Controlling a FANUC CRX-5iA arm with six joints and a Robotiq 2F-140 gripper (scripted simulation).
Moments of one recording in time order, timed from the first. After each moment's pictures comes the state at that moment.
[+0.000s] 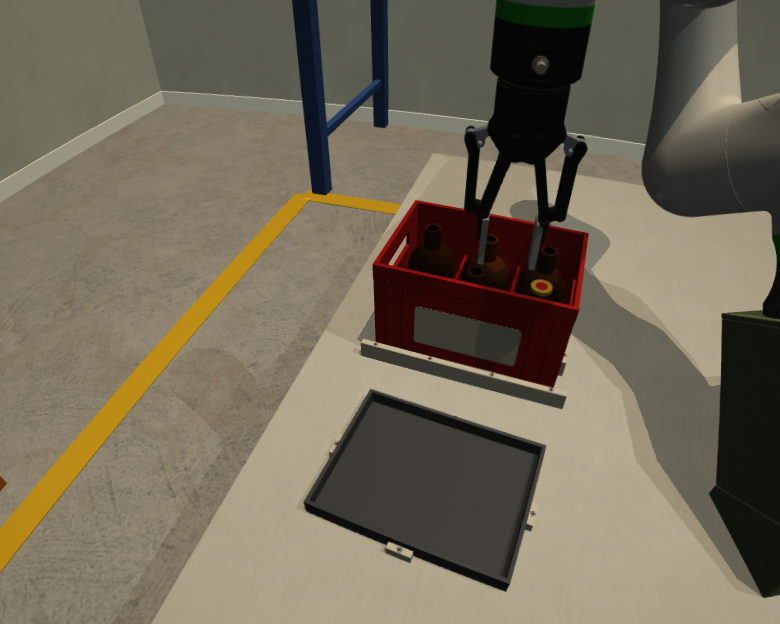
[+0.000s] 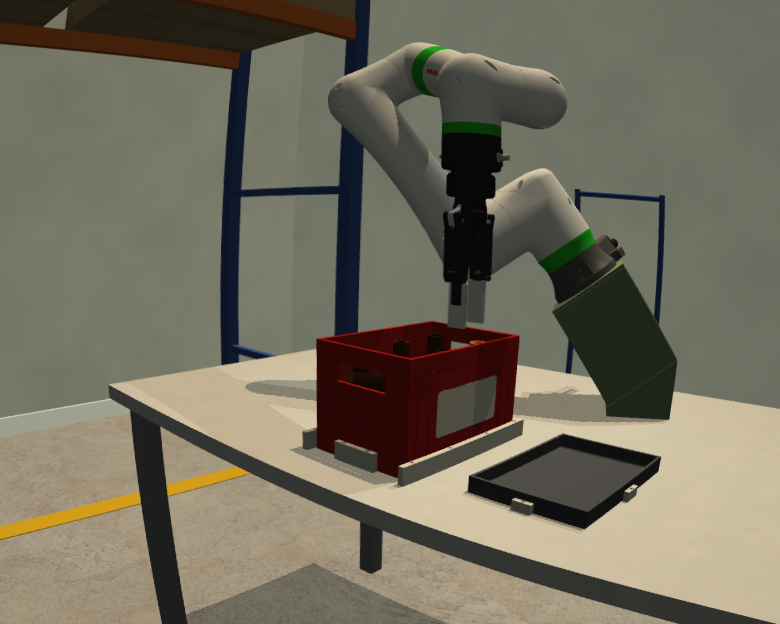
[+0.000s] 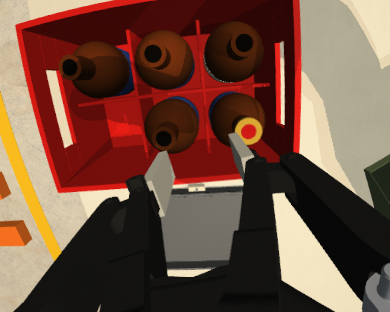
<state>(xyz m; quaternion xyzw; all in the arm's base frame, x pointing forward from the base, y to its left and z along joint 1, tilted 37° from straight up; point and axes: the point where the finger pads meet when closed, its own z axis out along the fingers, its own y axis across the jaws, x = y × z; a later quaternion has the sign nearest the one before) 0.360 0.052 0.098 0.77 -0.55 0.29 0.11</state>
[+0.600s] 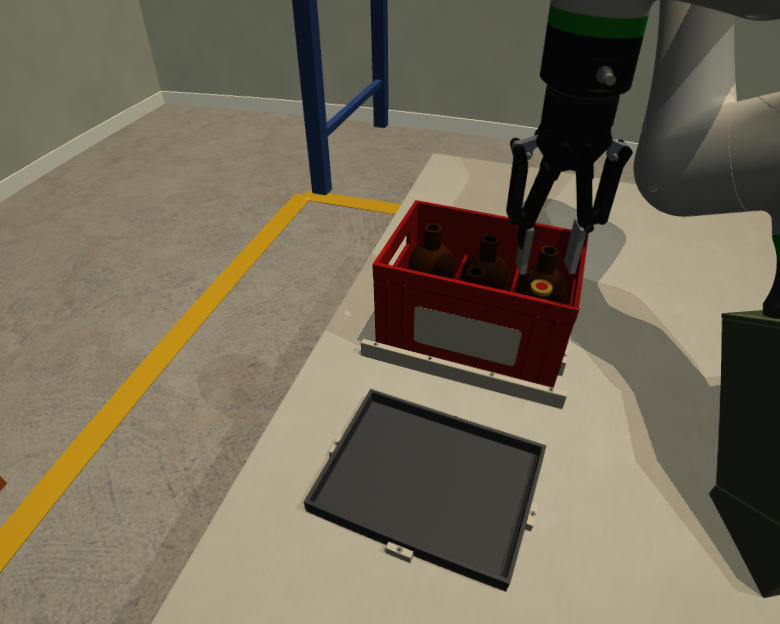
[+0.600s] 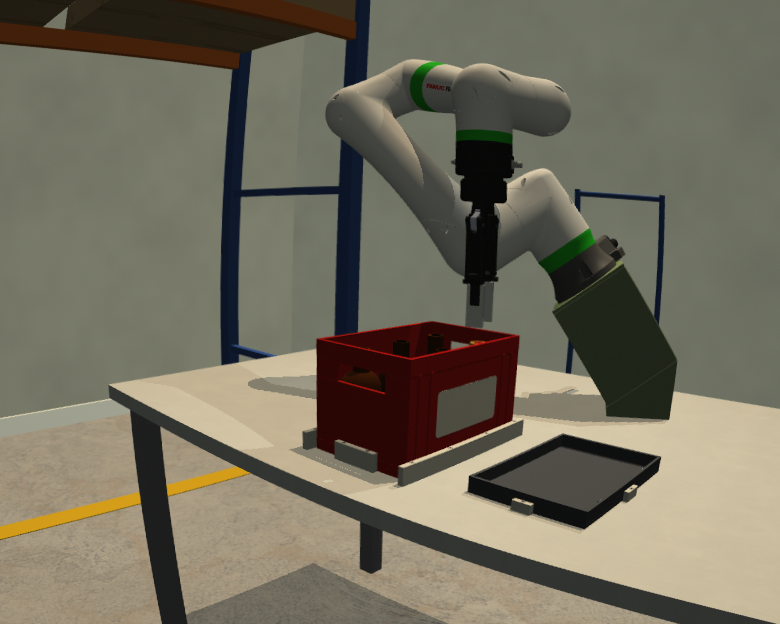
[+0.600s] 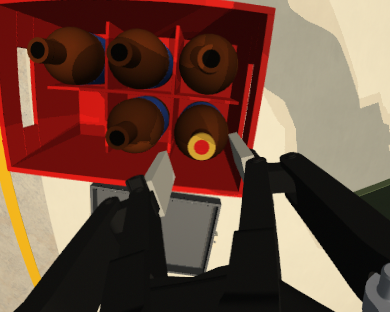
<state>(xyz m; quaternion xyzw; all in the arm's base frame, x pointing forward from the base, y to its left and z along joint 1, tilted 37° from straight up) 0.315 0.029 0.087 0.83 -0.47 0.28 0.14</state>
